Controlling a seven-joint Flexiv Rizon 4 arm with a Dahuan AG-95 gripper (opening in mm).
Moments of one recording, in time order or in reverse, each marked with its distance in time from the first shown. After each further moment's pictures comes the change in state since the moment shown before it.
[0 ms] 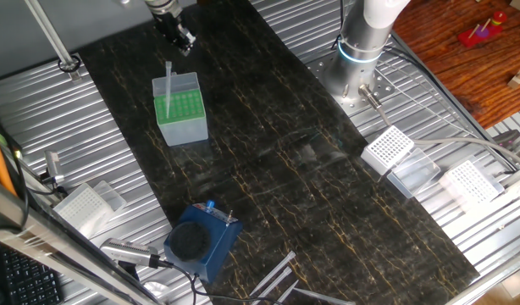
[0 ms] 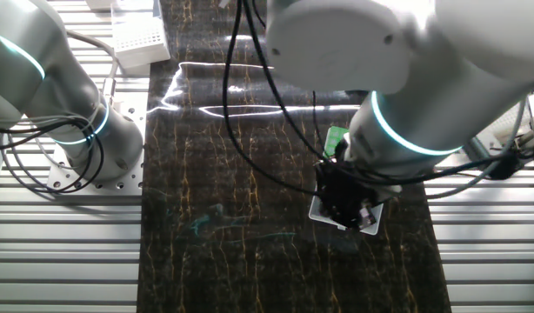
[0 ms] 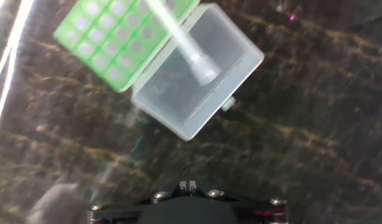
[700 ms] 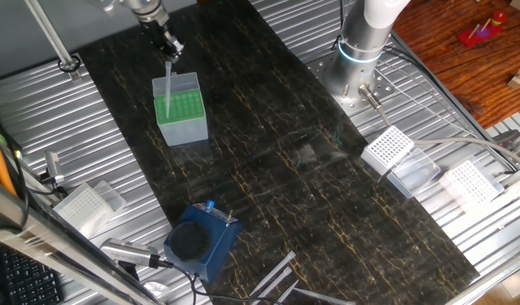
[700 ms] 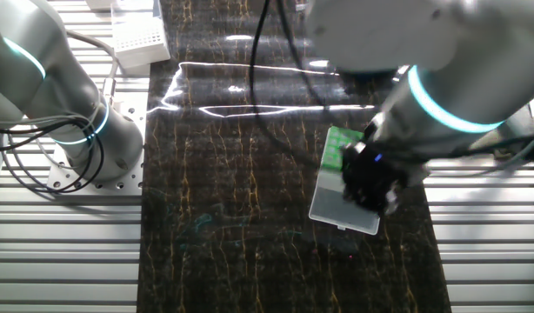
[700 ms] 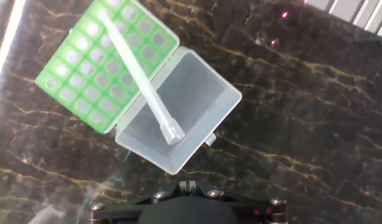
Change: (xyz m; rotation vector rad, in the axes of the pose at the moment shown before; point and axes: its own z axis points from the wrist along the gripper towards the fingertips) arm -0.049 0.011 -0.031 -0.025 -0.010 0.075
